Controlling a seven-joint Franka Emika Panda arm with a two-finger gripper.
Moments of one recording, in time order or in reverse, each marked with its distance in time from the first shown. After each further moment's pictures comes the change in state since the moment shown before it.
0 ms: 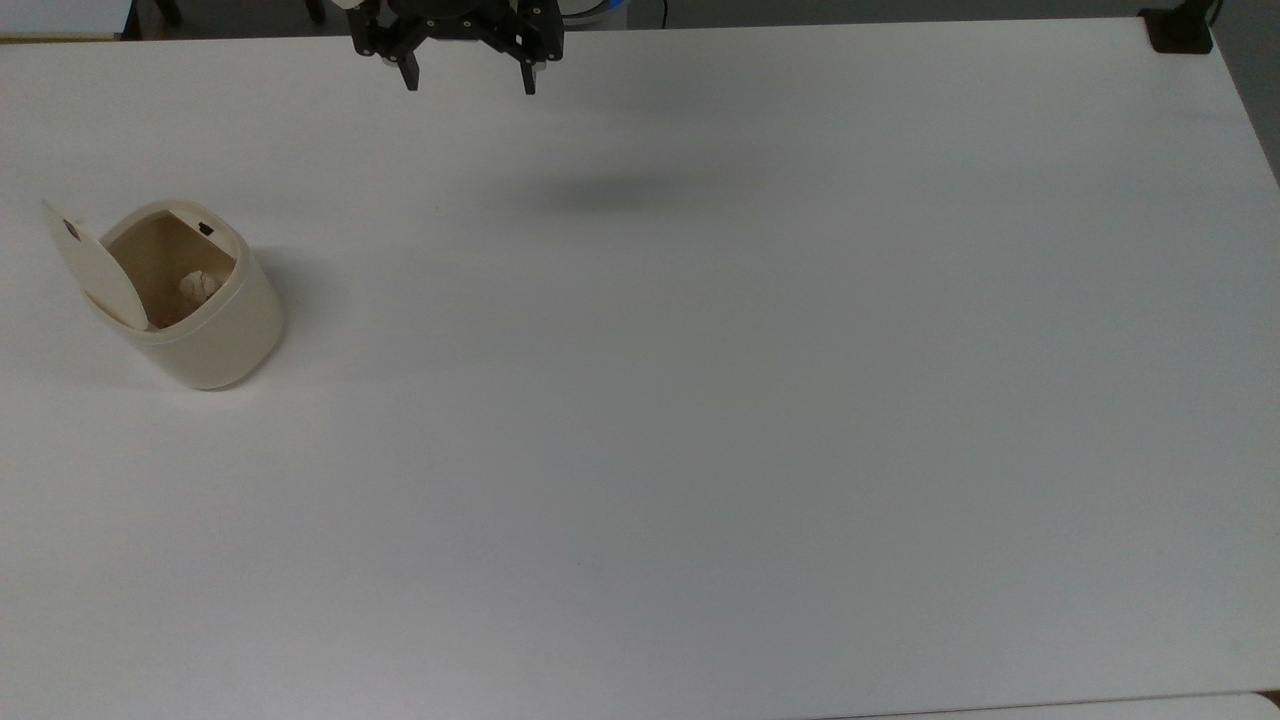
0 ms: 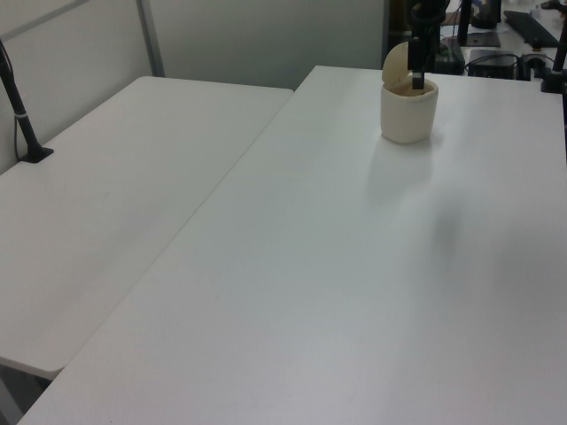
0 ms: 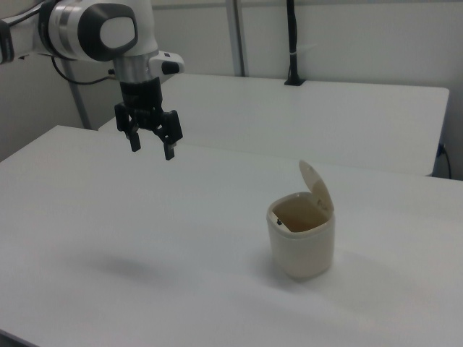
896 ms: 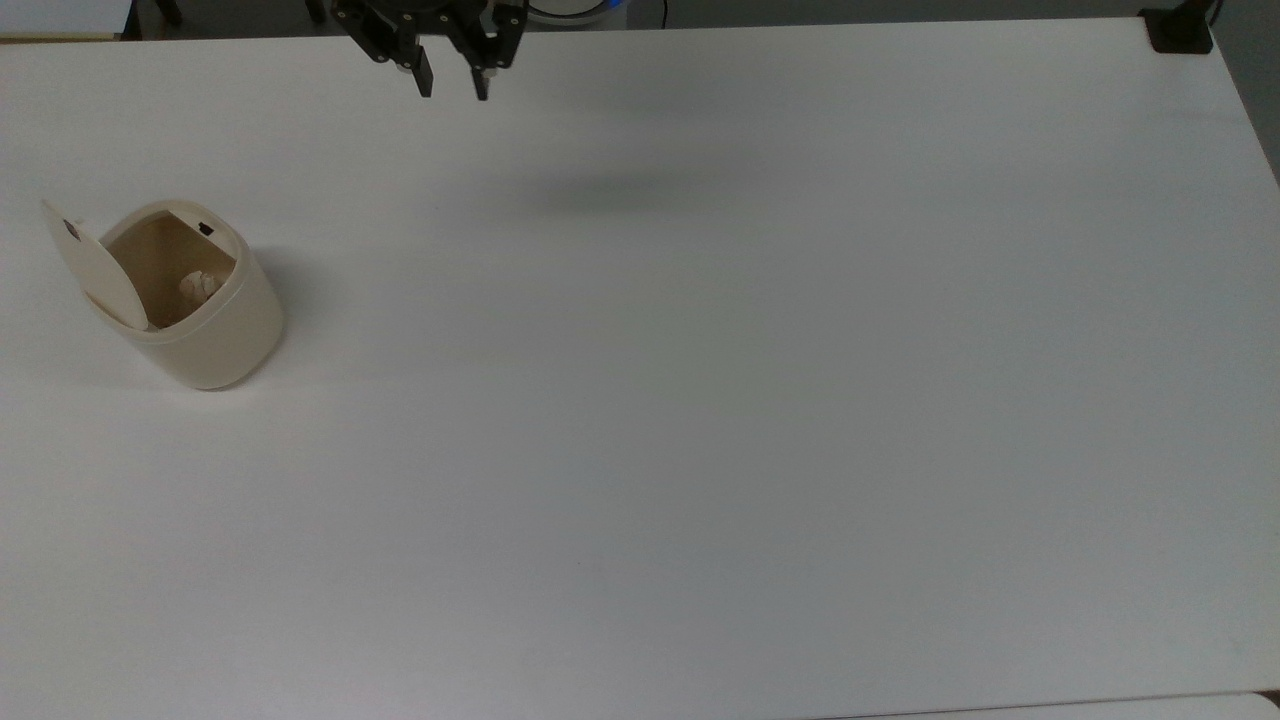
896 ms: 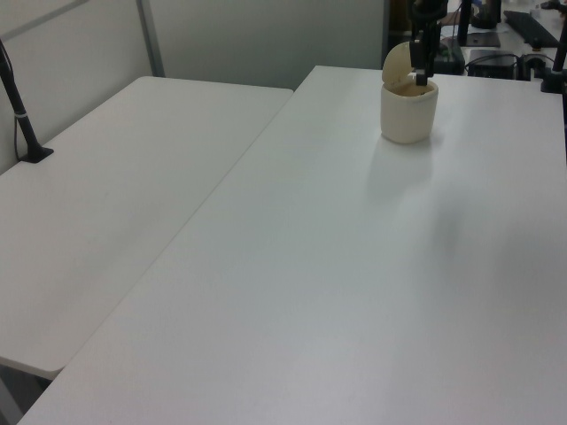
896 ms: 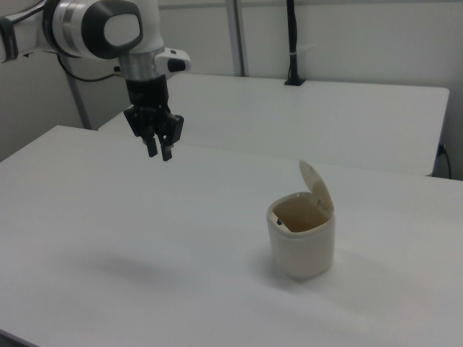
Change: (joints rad) arm -0.030 0.000 -0.004 0.017 0.001 0.001 -0.001
